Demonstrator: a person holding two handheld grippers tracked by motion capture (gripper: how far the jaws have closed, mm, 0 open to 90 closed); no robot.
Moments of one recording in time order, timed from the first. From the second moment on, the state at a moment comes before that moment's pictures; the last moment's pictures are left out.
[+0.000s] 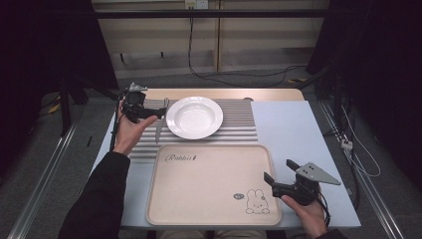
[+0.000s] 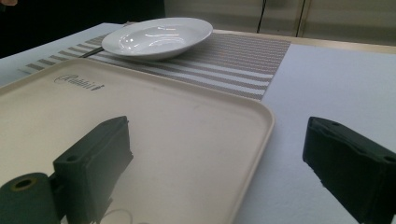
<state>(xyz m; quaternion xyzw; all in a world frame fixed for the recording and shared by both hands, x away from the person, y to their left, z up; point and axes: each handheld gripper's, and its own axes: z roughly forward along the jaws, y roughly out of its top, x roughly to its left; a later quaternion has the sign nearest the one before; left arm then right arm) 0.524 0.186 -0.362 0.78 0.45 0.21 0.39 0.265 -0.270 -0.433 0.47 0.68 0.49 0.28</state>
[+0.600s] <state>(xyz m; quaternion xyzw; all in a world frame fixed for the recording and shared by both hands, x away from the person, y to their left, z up) 0.563 0.179 -0.375 0.78 0.46 0.21 0.37 0.266 -0.270 -0.433 0.47 0.68 0.49 0.27</state>
